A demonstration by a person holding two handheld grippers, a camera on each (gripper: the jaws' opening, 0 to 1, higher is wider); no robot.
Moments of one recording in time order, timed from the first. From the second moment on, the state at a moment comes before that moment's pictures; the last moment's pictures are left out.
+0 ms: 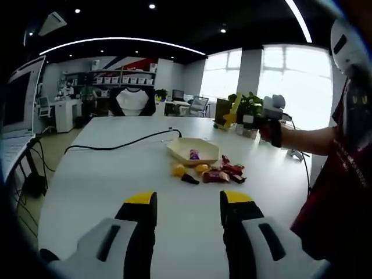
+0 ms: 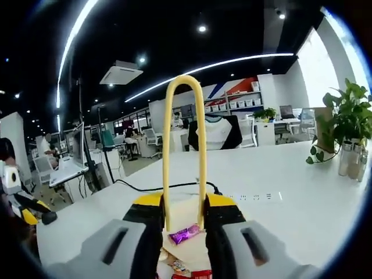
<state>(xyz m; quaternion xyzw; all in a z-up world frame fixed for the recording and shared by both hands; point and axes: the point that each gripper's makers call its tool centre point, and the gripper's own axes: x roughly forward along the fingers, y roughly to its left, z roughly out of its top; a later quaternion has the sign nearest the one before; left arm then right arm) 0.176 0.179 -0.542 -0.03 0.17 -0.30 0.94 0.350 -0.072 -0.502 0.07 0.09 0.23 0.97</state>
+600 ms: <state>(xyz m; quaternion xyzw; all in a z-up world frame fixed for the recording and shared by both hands) 0.186 0.171 -0.528 -0.02 0.15 -0.31 0.94 0.302 -0.106 -0.505 0.10 0.08 0.19 0.97</state>
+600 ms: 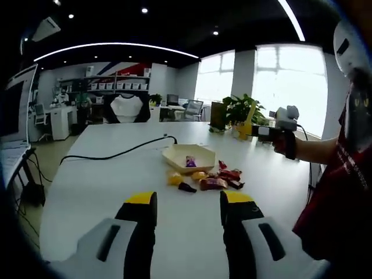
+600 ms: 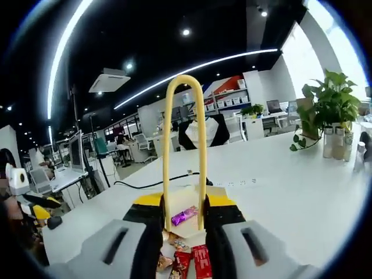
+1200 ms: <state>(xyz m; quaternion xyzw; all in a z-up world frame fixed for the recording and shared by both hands) 0.205 0.166 -0.512 -0.01 0.13 -0.32 0.94 0.250 -0.137 -0.502 0.05 0.07 0.19 0.98</state>
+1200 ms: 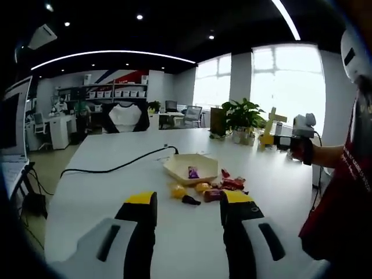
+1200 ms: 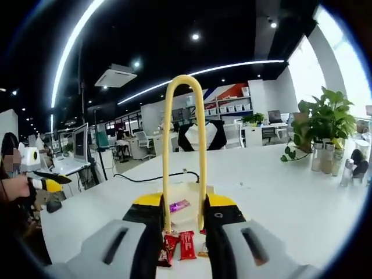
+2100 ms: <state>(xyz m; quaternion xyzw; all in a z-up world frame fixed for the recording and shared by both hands) 0.211 0.172 -0.508 0.01 0.12 -0.30 0.95 0.202 -0.182 -0.506 0.07 0.07 0.15 0.98</state>
